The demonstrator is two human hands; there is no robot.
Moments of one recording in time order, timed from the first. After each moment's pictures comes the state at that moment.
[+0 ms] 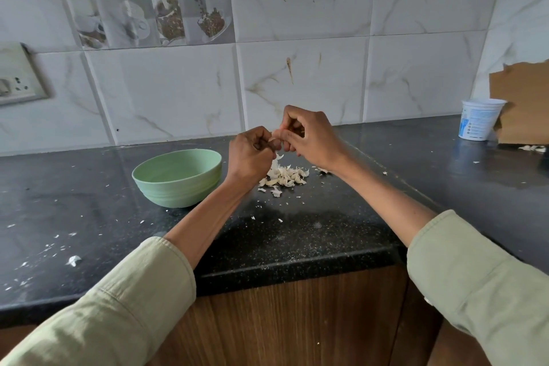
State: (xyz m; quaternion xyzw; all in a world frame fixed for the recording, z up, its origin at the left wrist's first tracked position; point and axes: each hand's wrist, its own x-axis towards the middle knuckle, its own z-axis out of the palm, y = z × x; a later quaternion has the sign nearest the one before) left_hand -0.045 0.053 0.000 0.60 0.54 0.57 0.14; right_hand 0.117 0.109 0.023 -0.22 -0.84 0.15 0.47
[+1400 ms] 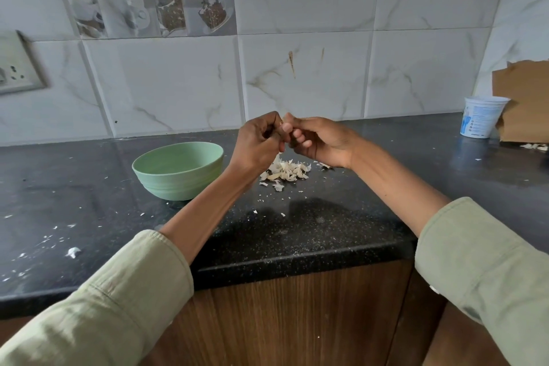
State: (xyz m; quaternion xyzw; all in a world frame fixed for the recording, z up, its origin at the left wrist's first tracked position) left_hand -0.039 0.044 0.010 0.66 0.45 0.57 0.19; right_hand 0.125 0.119 0.028 -0.23 -0.59 0.69 0.36
